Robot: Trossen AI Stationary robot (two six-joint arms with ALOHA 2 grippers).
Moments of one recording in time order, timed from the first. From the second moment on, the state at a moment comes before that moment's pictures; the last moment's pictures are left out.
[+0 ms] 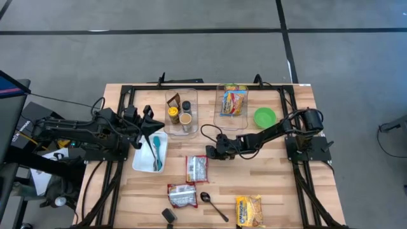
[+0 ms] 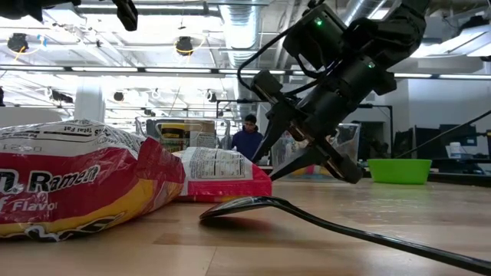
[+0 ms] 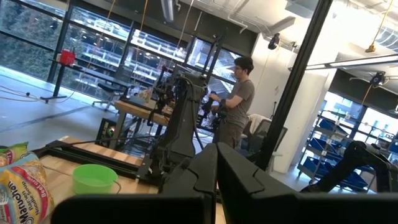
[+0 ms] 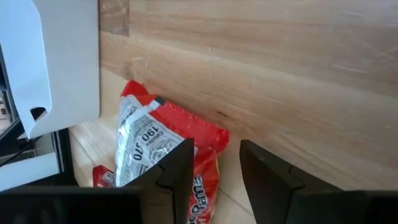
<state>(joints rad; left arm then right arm) -0.01 0.58 0.41 0.43 0.00 -0.35 0.12 1.87 0.86 0.25 0.05 1.53</state>
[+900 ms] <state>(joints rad) -0.01 0.58 0.41 0.43 0.00 -0.35 0.10 1.87 0.86 0.27 0.03 1.52</state>
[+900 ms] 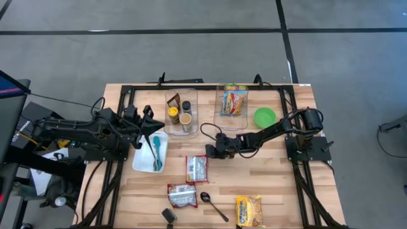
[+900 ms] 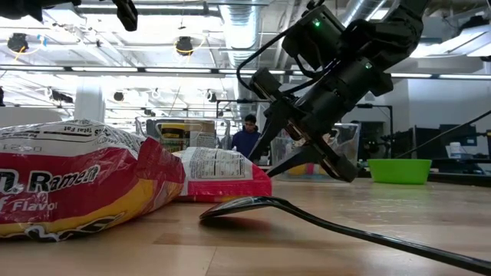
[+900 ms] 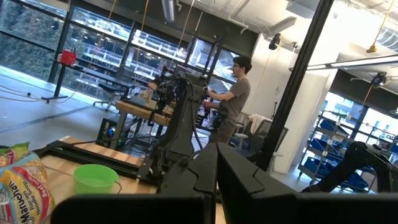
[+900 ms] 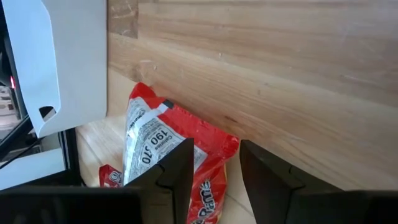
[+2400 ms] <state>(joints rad) -0.01 0.58 0.41 0.43 0.00 -0.35 0.13 1.96 0.93 0.29 0.00 1.51</state>
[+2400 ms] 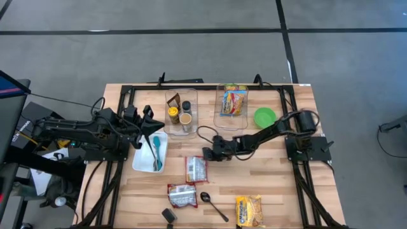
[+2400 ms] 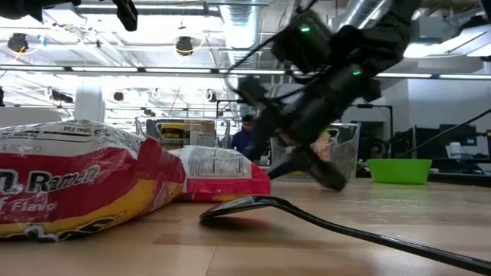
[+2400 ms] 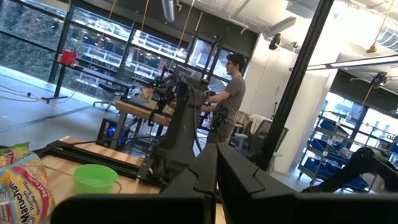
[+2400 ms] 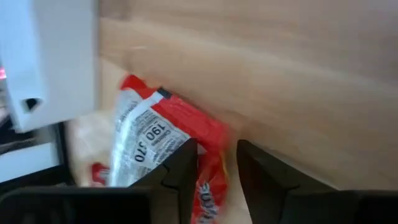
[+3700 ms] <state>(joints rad) -0.01 0.58 0.41 0.45 0.00 -0.39 0.16 1.99 1.03 0.24 0.05 1.32</state>
